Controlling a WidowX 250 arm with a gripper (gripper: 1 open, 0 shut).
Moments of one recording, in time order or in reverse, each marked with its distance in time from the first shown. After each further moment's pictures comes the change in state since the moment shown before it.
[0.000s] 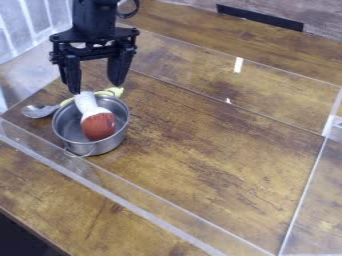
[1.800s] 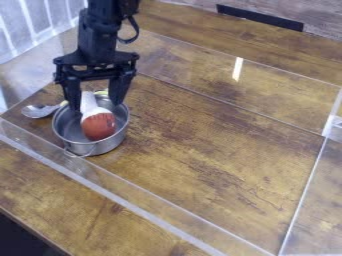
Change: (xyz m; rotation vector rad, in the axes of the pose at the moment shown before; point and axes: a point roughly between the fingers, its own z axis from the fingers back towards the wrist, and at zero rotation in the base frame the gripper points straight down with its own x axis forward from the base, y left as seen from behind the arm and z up) arm 0.003 -0.004 -0.036 0.027 -0.003 -0.066
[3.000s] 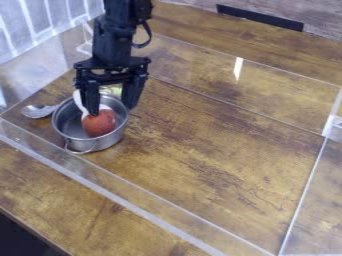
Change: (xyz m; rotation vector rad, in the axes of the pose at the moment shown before) arm -0.001 -0.024 -0.010 0.022 0.084 0.032
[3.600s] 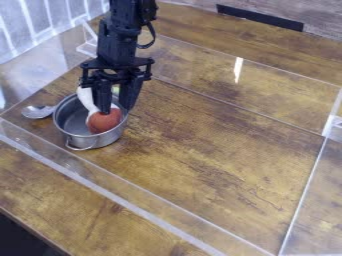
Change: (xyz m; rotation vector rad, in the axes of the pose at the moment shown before) arm 0.000 -0.006 0.000 0.015 0.028 0.054
